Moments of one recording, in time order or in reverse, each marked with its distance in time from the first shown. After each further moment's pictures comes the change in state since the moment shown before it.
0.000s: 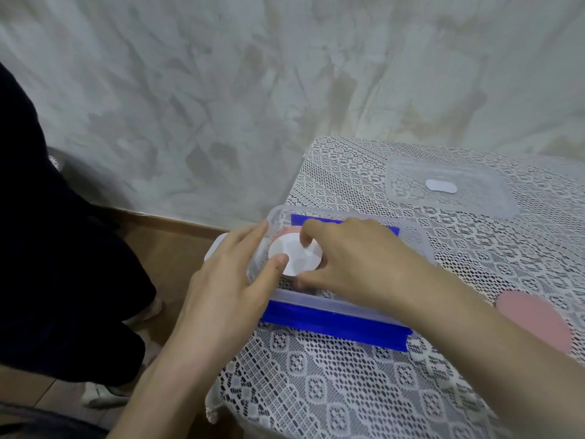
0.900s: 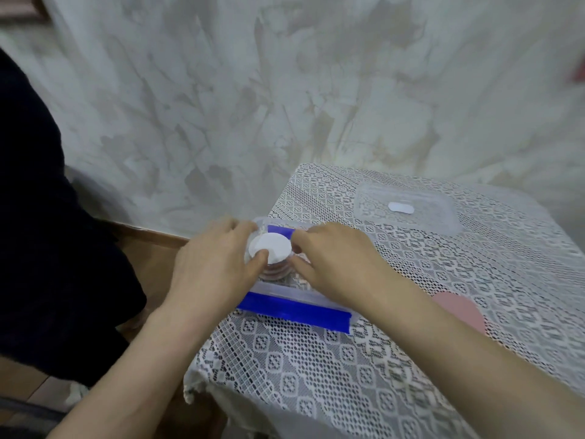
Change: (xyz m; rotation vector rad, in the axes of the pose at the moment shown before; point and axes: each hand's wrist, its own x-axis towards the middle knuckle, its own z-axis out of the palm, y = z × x) left_hand 0.008 0.035 -0.004 0.554 0.044 0.093; right_hand -0.031 0.019 -0.008 -0.236 0.245 -0.143
